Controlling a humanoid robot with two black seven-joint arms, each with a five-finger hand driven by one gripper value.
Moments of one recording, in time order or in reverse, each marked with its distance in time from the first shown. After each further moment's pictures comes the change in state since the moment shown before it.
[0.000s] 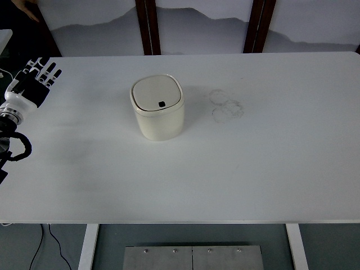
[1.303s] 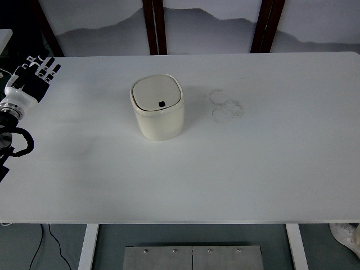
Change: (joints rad) left arm -0.023 0.005 0.002 -0.031 0.002 0.050 -0.030; right arm 0.000 0.000 0.000 0.000 0.000 0.000 0.000
